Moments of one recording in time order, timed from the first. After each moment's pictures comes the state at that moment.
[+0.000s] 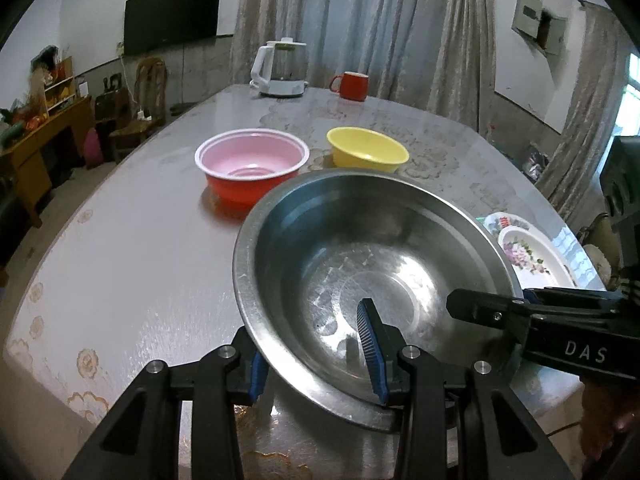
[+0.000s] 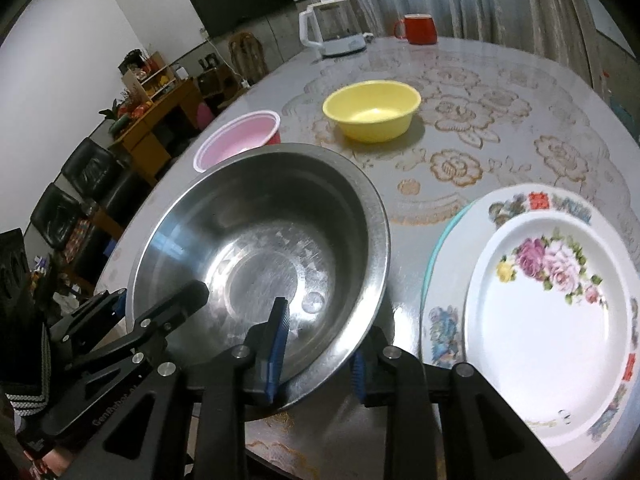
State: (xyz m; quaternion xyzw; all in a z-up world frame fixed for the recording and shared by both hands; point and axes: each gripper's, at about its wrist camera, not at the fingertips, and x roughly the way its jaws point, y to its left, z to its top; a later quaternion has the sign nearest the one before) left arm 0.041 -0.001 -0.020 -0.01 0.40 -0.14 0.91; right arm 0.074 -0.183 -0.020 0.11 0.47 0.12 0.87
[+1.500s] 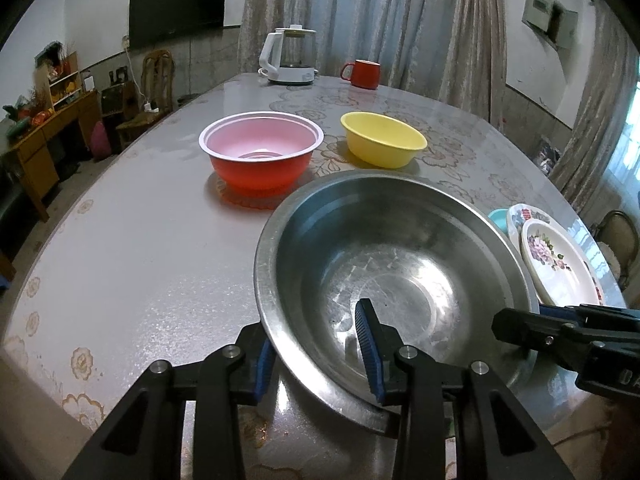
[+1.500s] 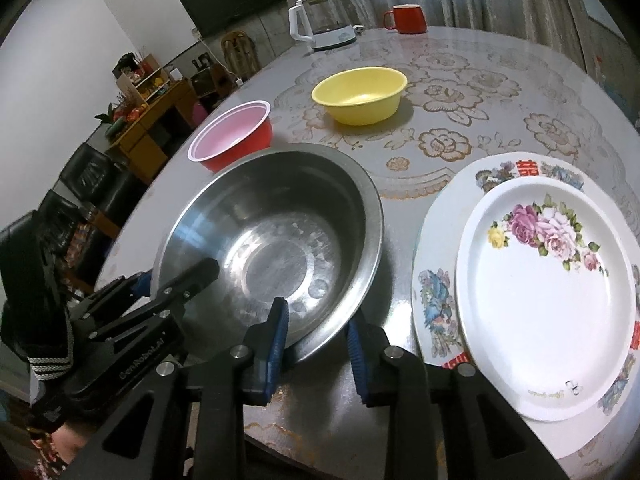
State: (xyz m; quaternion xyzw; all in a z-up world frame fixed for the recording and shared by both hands) left arm 0.053 0.001 -0.033 -0.01 0.41 -0.13 0.90; right arm 0.060 -0.190 -0.025 0.13 0.48 0.12 0.86
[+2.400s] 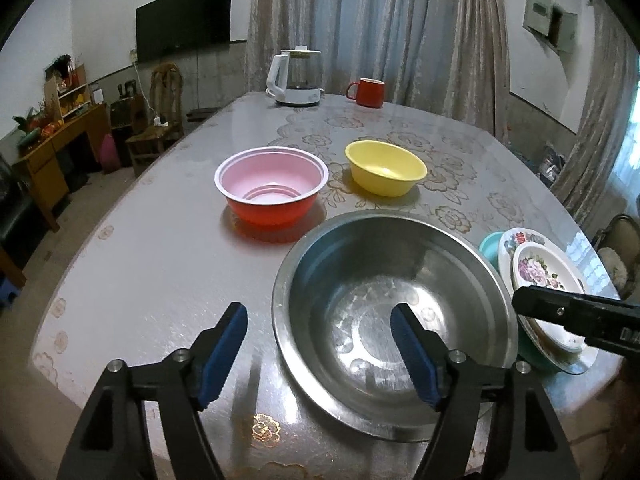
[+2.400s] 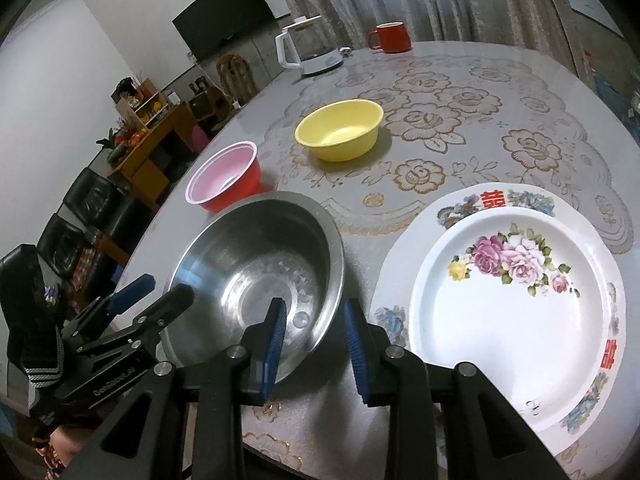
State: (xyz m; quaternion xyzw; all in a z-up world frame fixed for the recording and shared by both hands) left arm 0.051 0.002 -0.001 0.00 0.39 -0.11 0.91; right arm 0.063 -0.222 -0.002 0.16 0.45 0.11 0.87
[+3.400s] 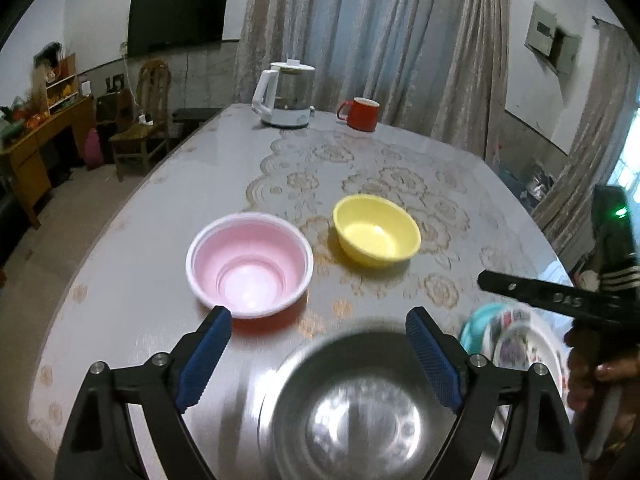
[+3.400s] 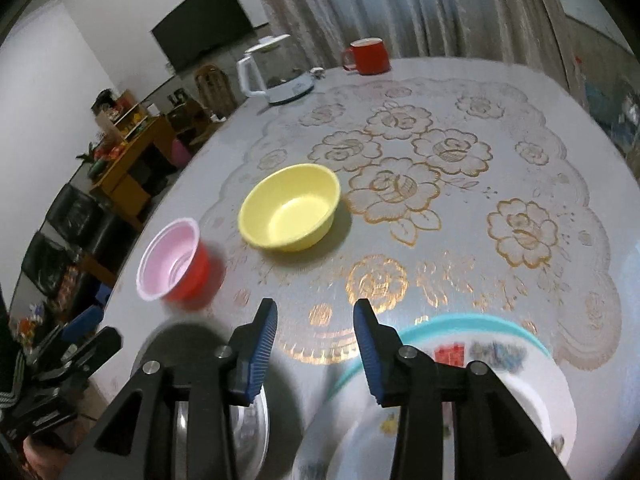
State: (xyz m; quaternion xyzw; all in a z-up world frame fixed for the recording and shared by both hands) left arm 0.140 -0.012 0.048 -0.03 0.39 -0.14 0.91; right arm 0.172 -0.272 0.018 0.16 0.45 0.08 0.88
